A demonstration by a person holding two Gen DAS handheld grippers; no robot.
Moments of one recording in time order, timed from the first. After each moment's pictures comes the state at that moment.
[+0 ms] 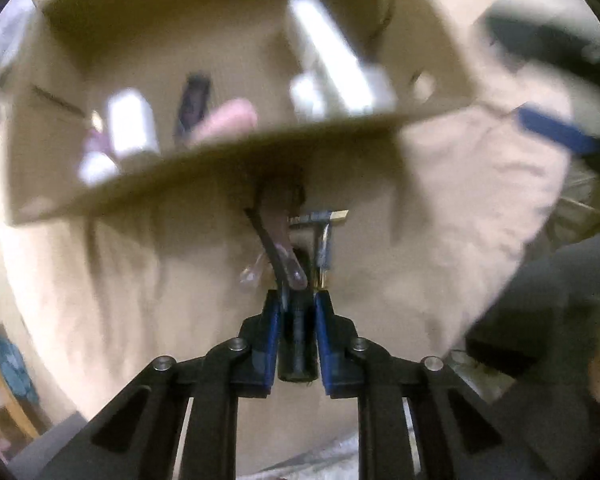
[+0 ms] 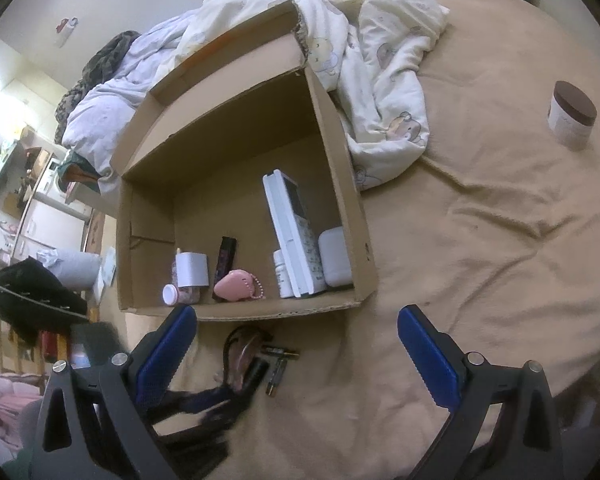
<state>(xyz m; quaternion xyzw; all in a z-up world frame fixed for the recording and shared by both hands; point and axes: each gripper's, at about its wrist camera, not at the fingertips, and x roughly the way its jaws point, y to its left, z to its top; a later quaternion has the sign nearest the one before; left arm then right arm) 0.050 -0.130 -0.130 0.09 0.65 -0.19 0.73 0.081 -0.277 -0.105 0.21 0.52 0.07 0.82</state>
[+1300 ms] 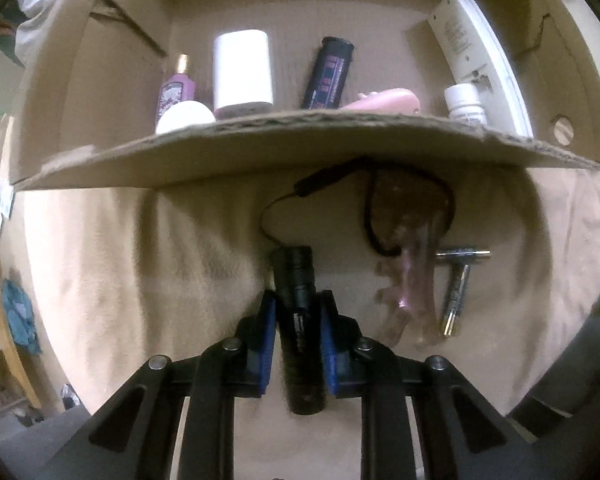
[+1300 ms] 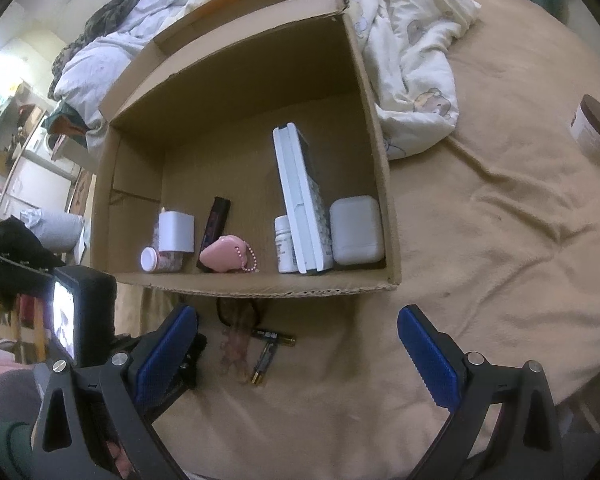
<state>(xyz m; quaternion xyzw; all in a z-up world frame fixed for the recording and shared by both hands) 0.083 -0.063 -0.185 0.06 0.67 -0.07 0.73 0.089 -0.247 -0.131 0.14 0.56 0.07 0.81</state>
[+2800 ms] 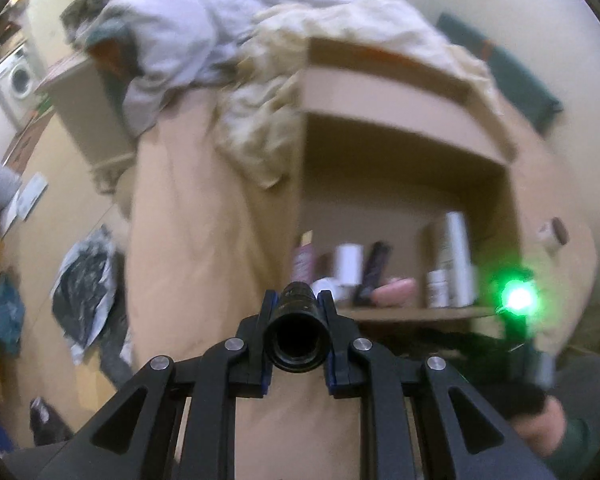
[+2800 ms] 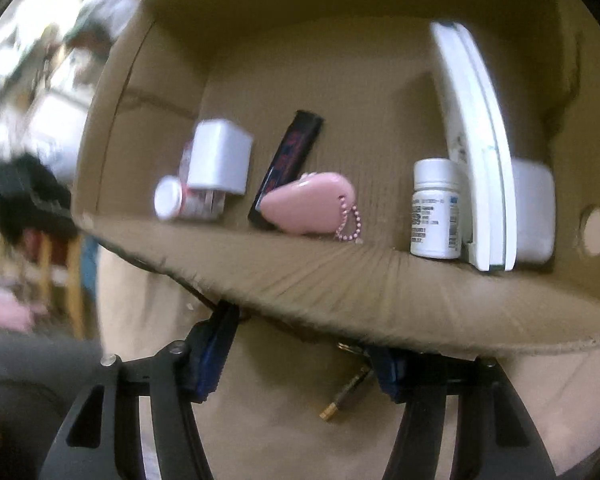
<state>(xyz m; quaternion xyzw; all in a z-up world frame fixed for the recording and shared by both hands) 0.088 0.025 -0.048 -0.03 0.53 -0.03 0.85 0.121 -0.165 -0.198 0.14 0.61 0.17 0.76</state>
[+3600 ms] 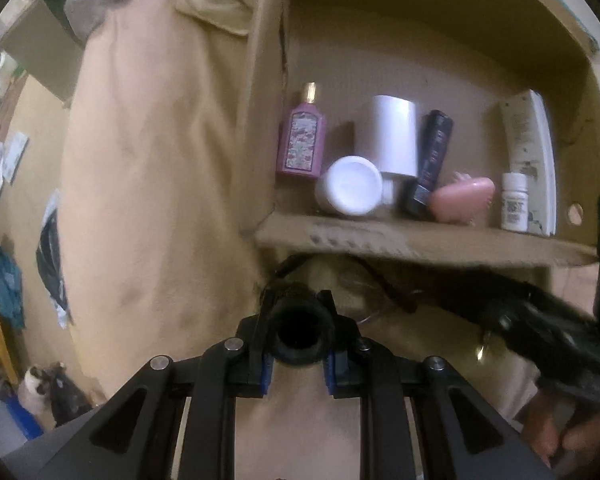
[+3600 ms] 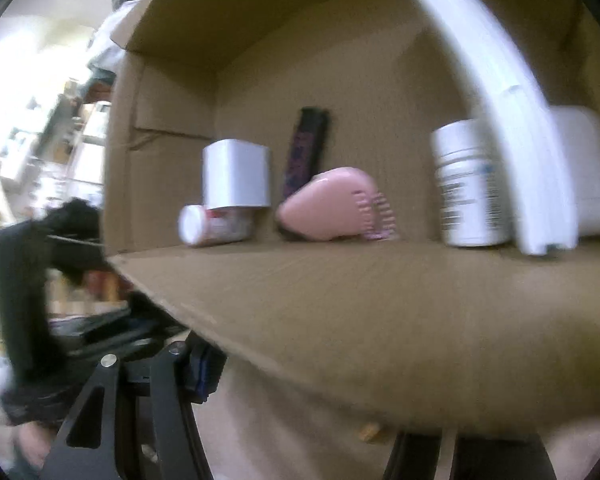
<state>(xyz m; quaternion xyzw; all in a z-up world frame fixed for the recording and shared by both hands) 0.115 -0.001 -0.186 -0.01 0.67 -0.04 0.74 0.123 -0.170 -0.221 0.25 0.59 0.24 0.73</state>
